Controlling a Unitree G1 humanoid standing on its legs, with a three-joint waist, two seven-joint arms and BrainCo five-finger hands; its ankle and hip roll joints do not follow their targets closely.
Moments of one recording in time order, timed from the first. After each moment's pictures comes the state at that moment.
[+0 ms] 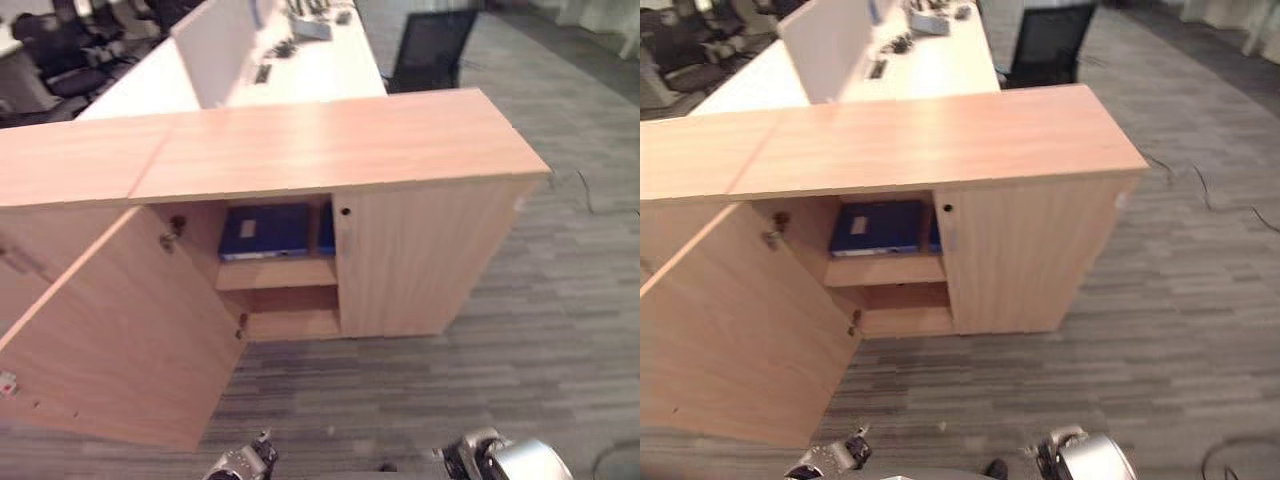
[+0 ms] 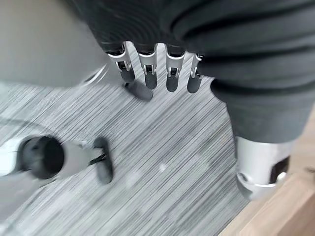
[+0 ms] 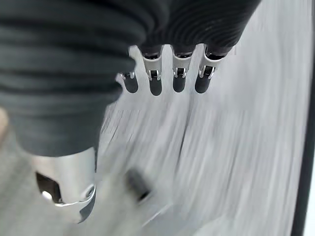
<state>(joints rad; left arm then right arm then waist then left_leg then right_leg) -0.11 -0.03 0.19 1.18 -0.68 0.36 0.39 -0.28 -0.16 0.43 1.53 -0.11 0.35 -0.19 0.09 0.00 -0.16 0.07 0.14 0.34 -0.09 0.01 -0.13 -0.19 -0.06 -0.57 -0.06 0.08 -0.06</state>
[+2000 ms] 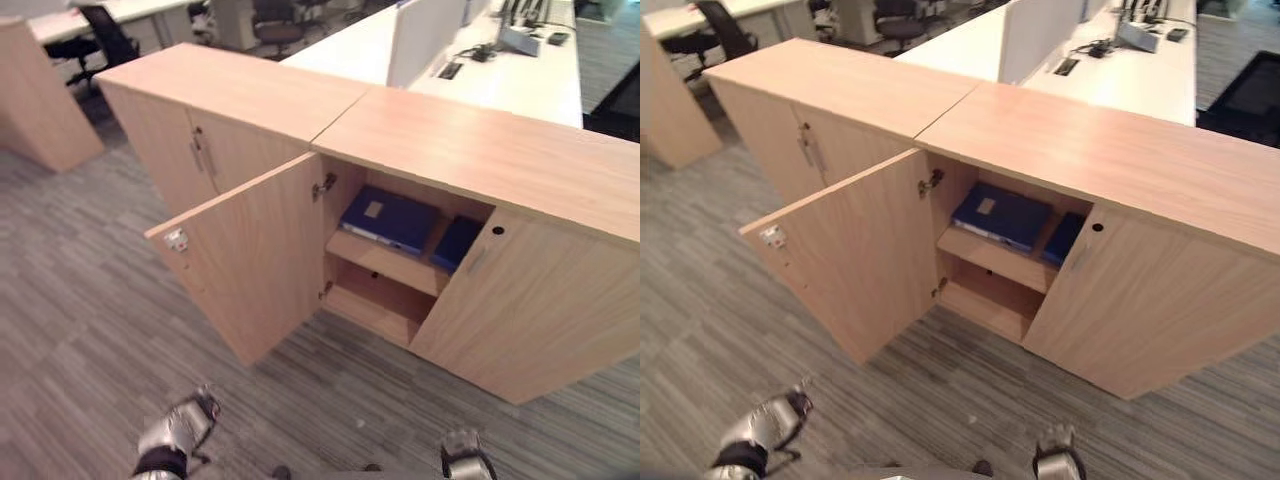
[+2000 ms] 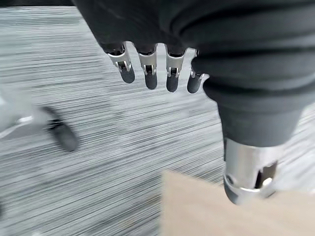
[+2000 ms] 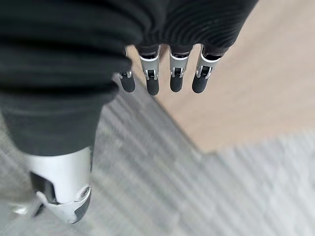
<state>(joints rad) -0.11 0.33 0.30 0.63 -0.60 0.58 0.61 -0.01 -0.32 0.89 1.00 -1.05 0.51 0.01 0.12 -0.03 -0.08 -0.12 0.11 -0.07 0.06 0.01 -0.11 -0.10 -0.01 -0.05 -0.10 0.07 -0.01</state>
